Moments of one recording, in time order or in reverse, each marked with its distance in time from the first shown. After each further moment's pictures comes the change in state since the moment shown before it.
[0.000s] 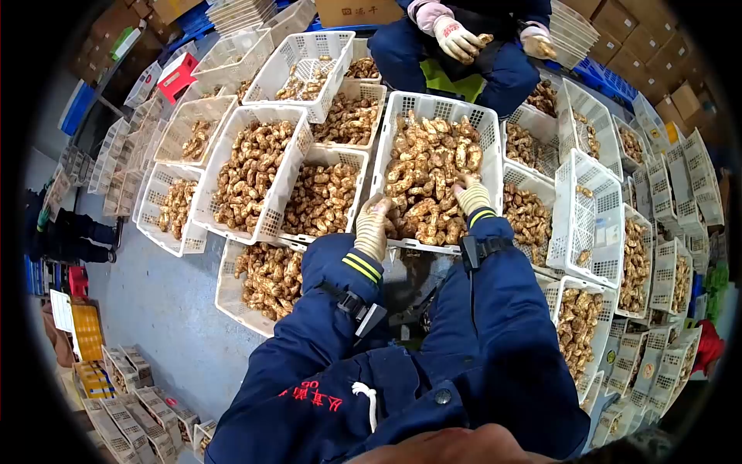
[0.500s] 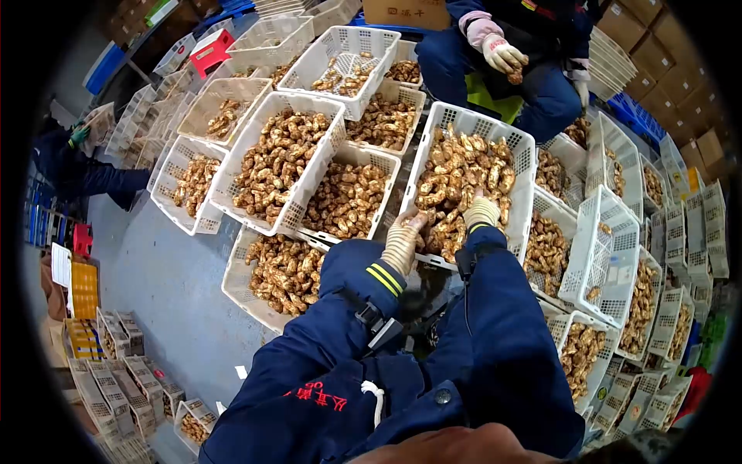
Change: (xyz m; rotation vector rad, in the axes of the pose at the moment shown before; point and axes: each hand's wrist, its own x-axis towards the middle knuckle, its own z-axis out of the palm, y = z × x) left_hand 0.003 -0.005 -0.005 0.020 0.060 -0.028; right_hand 0.033 -0.046 0.056 -0.538 -0.050 0.176
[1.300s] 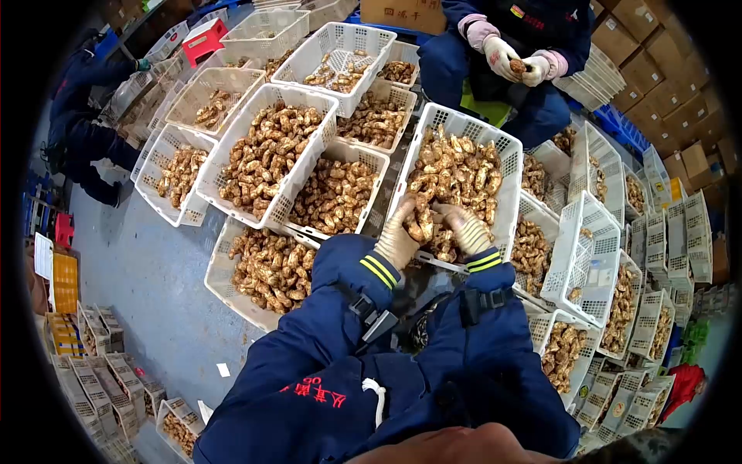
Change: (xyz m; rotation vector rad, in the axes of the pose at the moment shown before) left_hand -0.018 0.026 0.017 -0.485 -0.226 -0.134; right_hand -0.117 0.007 -0.079 1.181 -0.304 -0.667
